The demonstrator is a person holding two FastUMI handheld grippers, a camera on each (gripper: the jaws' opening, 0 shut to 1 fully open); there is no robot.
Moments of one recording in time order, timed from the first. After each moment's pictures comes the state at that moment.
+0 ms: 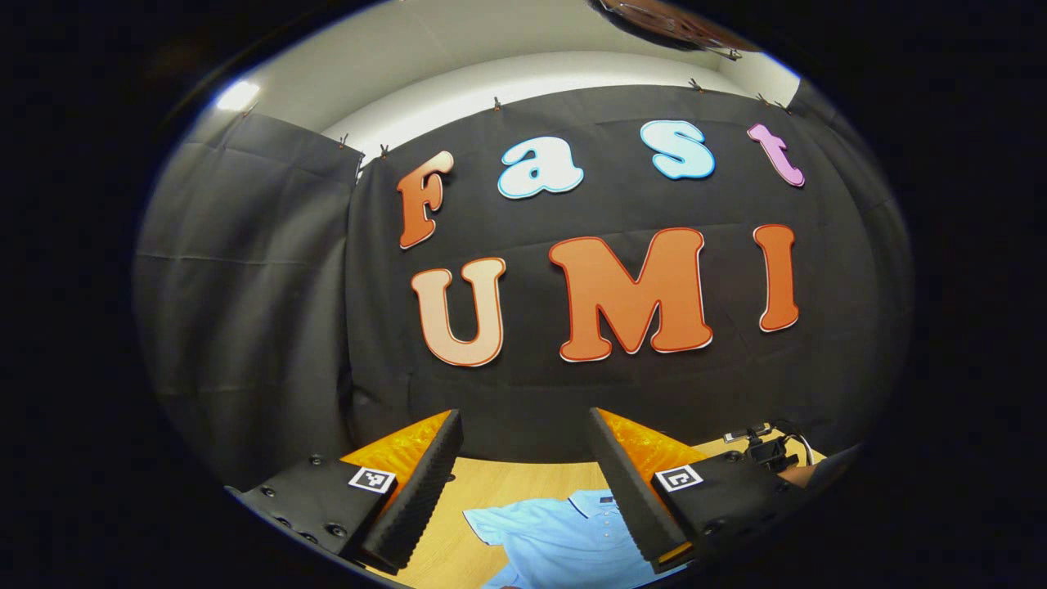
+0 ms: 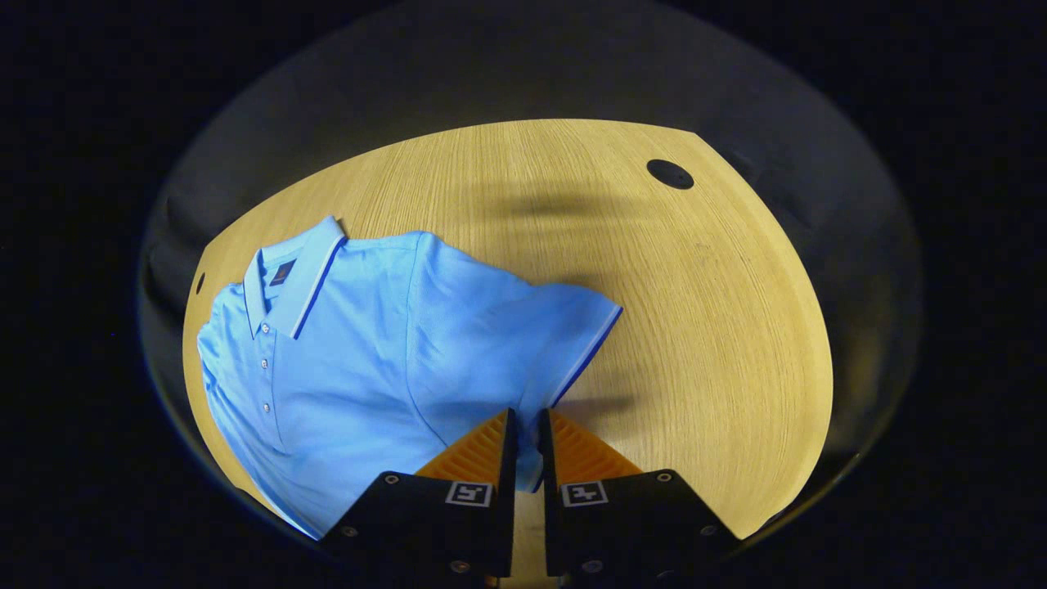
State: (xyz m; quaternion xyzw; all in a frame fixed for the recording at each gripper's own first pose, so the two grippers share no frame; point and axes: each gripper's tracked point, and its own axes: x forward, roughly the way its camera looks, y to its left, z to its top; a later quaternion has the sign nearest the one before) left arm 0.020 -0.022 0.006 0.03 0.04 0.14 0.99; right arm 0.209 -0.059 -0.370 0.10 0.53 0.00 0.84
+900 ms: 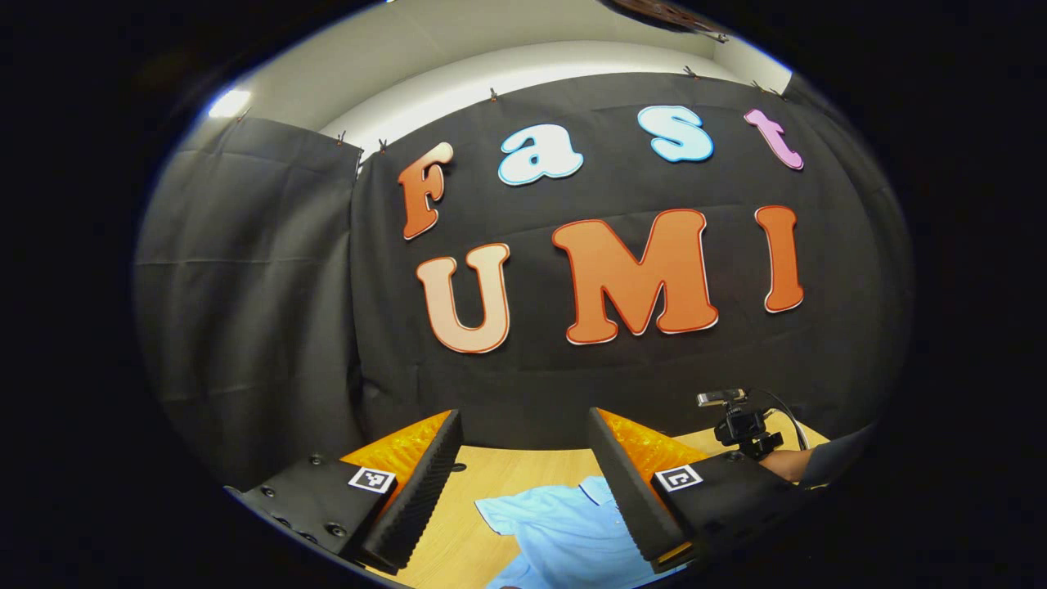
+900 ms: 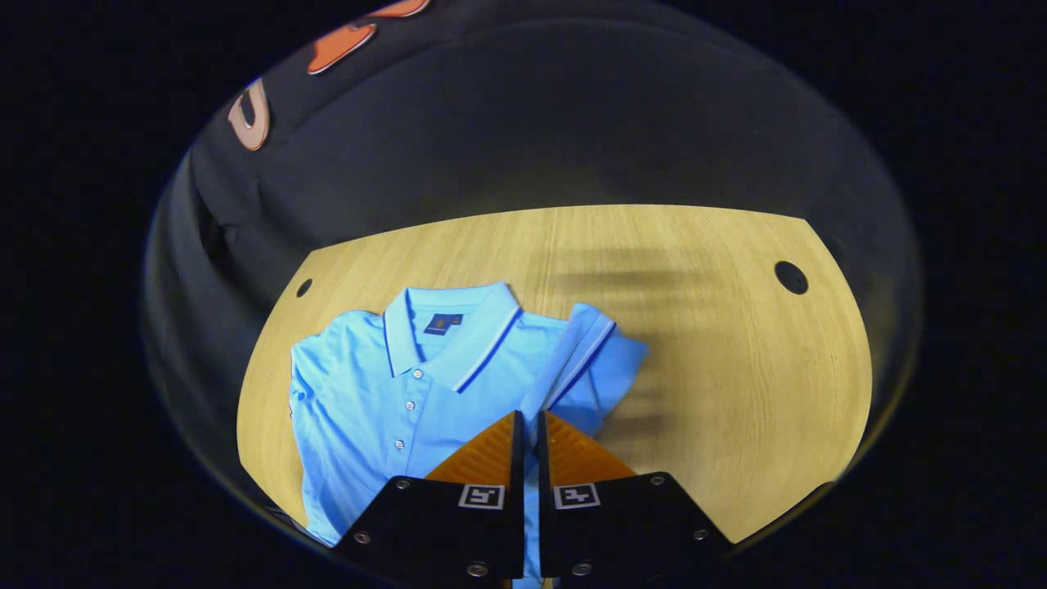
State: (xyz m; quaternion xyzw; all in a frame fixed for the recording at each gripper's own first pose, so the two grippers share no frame) left arm 0.006 -0.005 -0.010 0.04 0.07 0.17 0.98; right arm 0.248 0.057 -0.288 0.09 0.42 0.17 0.89
